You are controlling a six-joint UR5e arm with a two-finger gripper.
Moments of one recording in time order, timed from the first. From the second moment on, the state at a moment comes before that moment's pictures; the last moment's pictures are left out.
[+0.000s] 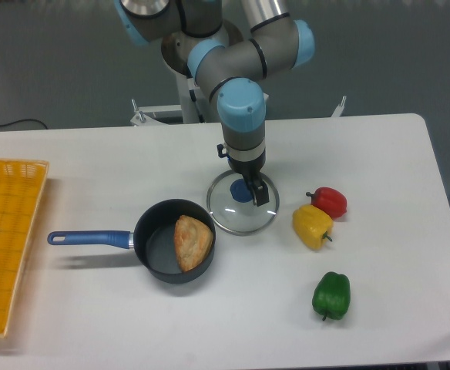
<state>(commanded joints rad) 2.51 -1.78 -2.01 -0.92 1.64 1.64</state>
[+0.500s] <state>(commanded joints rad) 2.51 -1.80 -2.01 -0.92 1.64 1.64</state>
